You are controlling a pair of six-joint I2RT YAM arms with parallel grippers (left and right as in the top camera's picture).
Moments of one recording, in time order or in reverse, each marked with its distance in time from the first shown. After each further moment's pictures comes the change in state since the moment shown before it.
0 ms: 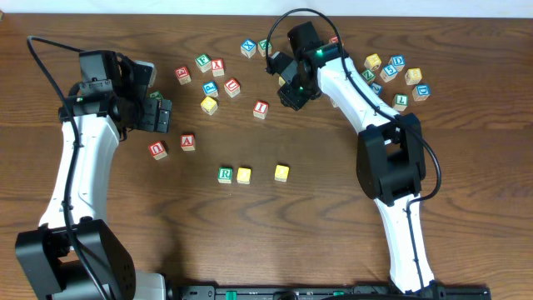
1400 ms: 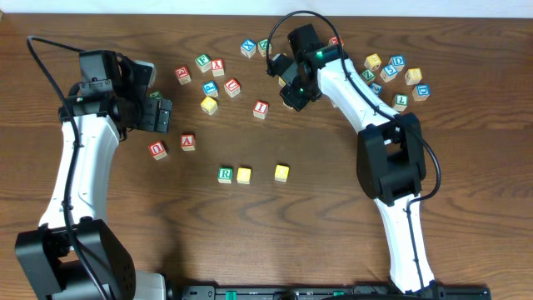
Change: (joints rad) left arm 0.000 0.000 0.000 0.000 0.000 0.000; right arm -0.002 0.000 -0.017 0.004 0.000 0.000
